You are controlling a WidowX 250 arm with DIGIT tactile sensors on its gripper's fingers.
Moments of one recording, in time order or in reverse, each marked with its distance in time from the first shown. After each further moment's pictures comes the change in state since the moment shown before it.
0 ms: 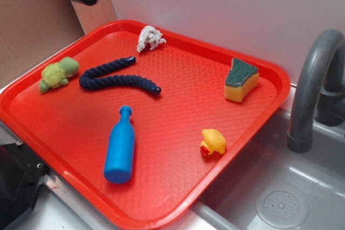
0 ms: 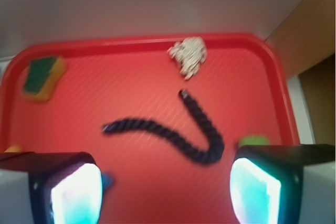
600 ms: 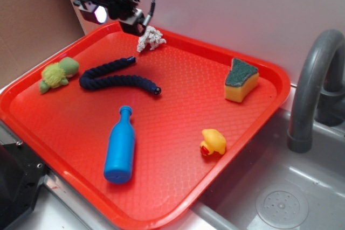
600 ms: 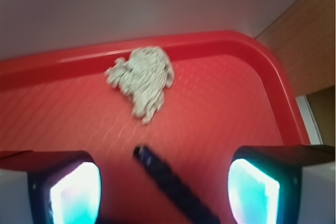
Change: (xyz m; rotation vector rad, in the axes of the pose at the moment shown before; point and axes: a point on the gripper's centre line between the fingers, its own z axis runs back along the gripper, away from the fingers) arm 0.043 0.017 -0.106 0.179 0.011 0.128
